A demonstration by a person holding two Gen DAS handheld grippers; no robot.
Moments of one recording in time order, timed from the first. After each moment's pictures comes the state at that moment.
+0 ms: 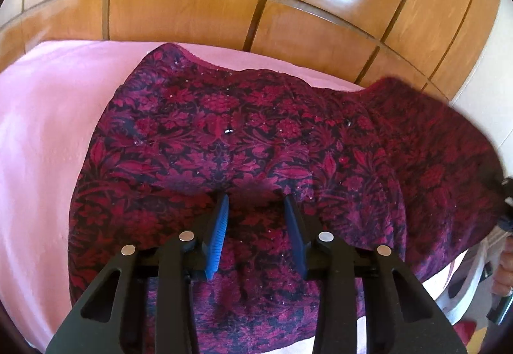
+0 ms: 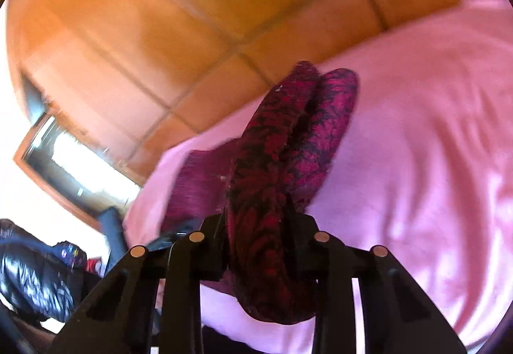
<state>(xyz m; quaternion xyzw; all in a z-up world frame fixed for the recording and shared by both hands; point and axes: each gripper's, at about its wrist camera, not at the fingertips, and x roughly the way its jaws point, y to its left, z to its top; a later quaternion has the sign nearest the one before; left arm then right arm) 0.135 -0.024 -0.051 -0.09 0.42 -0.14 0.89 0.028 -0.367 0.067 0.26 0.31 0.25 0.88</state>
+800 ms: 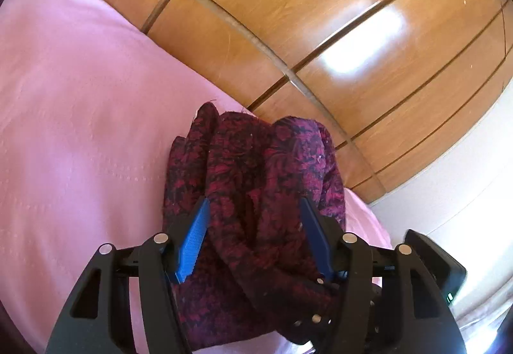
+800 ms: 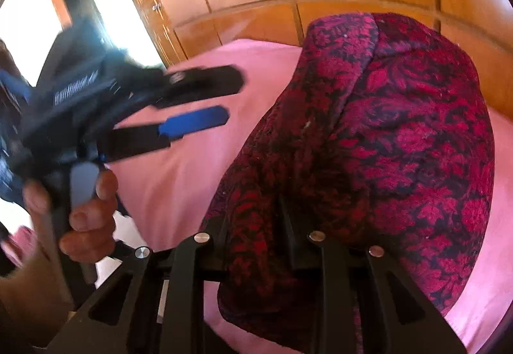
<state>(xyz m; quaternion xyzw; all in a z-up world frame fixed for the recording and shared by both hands) 0.133 0.135 -0.012 -0.32 0.35 -0.20 0.86 0.046 -0.060 0.047 -0.06 0.36 0.36 0.86</state>
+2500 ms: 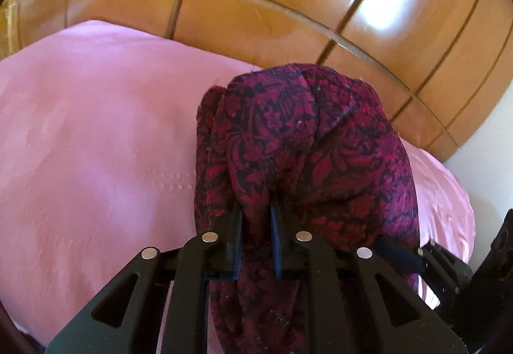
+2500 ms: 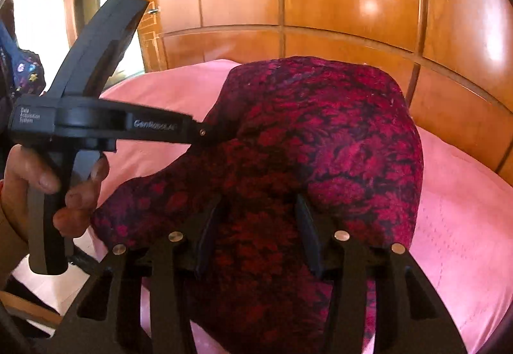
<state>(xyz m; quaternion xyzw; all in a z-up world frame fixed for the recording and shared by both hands) 0.145 0.103 -0.029 -0.16 0.40 -0.09 0.90 0.047 -0.075 0.007 -0.11 0.27 0.32 0.90</state>
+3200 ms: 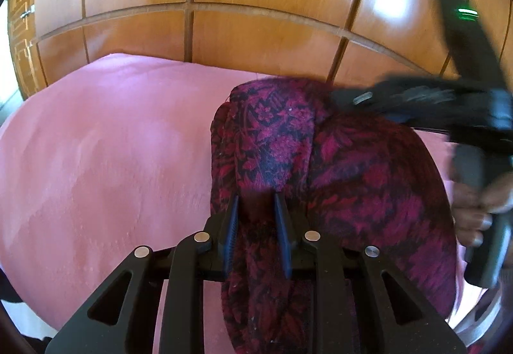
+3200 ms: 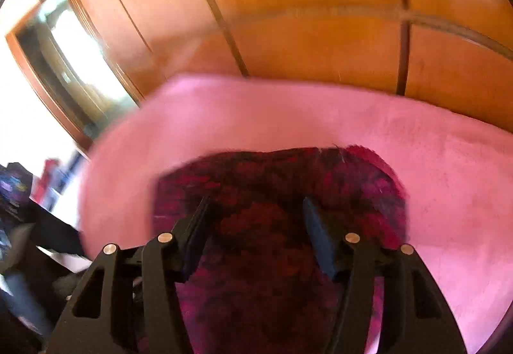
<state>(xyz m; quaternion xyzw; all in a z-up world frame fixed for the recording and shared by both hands) 0.133 0.076 -0.020 -0.07 0.39 -0.02 0.92 0.211 -0.070 0.066 0.00 0.40 0.29 0.87</state>
